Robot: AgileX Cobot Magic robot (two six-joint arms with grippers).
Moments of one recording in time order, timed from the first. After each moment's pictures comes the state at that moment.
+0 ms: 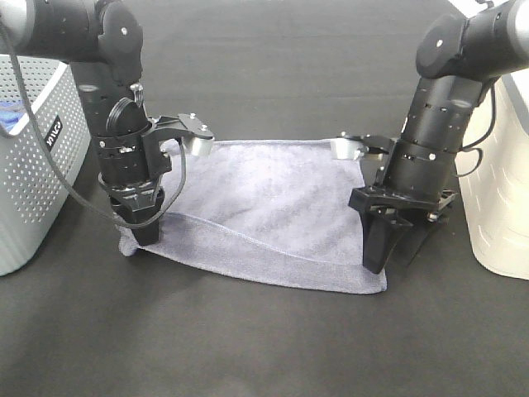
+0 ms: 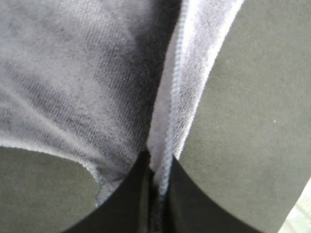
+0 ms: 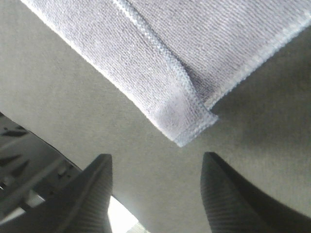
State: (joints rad) left arm -0.44 2.14 -1.54 -0.17 1.21 0.76; right arm 0.28 2.08 -1.33 0.37 1.21 -0.41
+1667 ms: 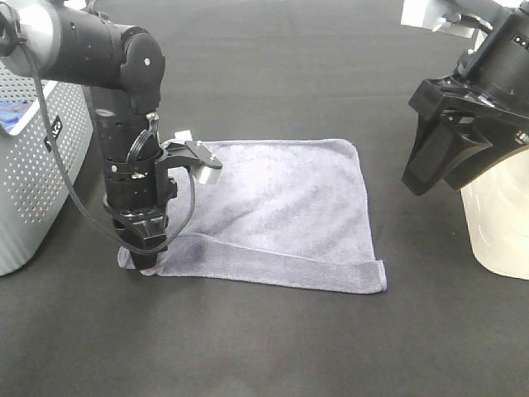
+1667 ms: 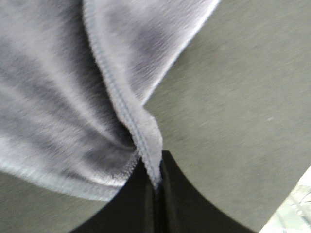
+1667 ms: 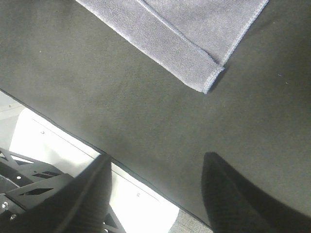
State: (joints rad) left arm -0.50 2.16 -1.49 -0.12 1.21 0.65; right arm 0.28 1.53 -1.20 0.37 1.21 -0.25
